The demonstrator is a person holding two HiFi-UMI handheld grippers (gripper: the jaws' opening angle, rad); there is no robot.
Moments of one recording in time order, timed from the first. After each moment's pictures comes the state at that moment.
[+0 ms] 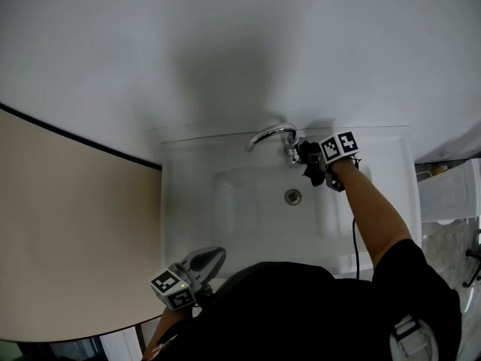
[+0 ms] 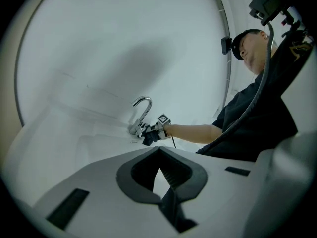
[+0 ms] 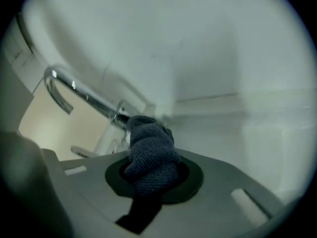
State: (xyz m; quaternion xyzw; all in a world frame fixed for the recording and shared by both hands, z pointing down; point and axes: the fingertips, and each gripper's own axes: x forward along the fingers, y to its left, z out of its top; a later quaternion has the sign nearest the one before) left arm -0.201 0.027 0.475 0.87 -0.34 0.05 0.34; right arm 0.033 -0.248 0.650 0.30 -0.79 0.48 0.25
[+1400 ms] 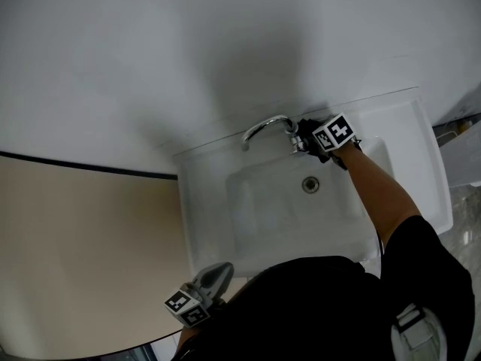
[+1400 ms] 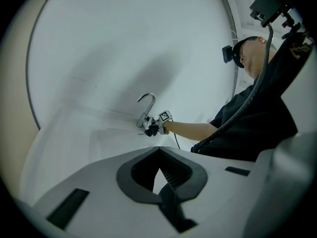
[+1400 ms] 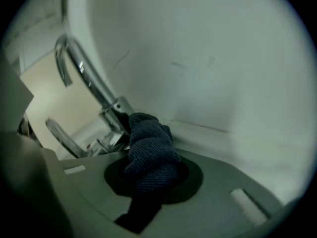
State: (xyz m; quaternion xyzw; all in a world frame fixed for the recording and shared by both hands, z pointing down) left arm -0.213 0.055 0.469 0.85 -0.38 0.12 0.35; right arm 0.031 -0.283 0.658 0.33 -0.85 0.31 0.27
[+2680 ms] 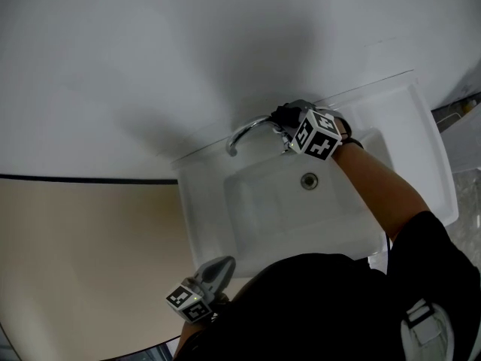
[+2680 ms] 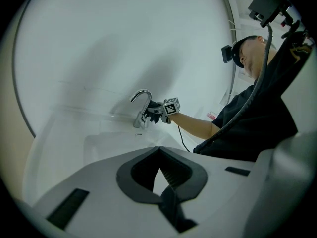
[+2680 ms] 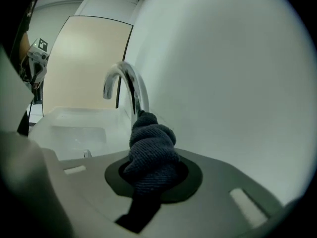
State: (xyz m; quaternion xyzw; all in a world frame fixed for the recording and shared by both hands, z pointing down) left arm -0.183 0.032 0.466 0.86 -0.36 0.16 0.33; right arm 0.003 -0.281 0.539 0.31 -0.90 -0.02 0.30
